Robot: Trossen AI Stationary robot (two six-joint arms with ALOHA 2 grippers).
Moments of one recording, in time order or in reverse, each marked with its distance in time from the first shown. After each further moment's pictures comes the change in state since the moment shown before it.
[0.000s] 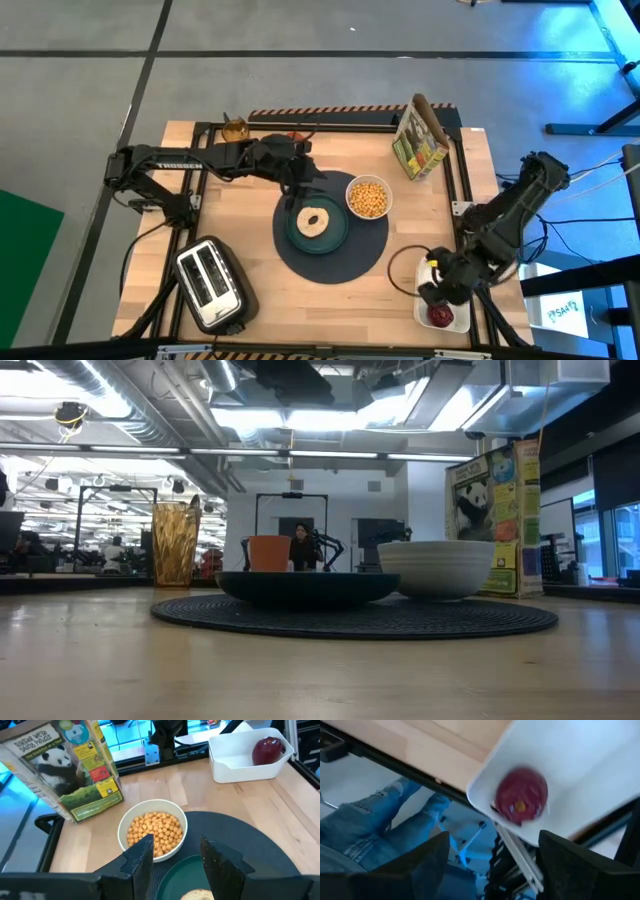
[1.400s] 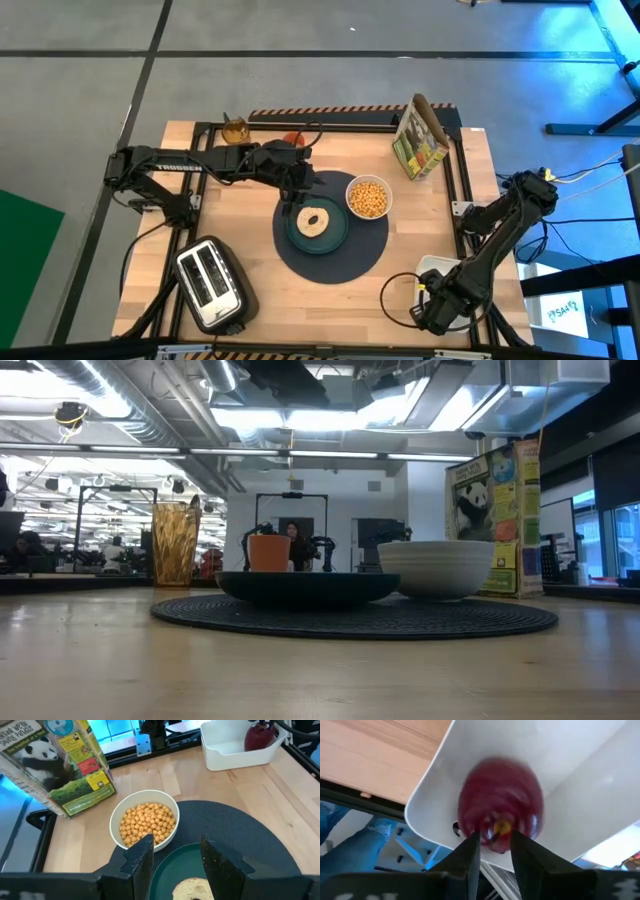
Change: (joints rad) left arm -0.030 0.001 -0.001 -0.053 -0.016 0.024; right arm 0.065 0.274 -0.055 0.101 -0.098 0.043
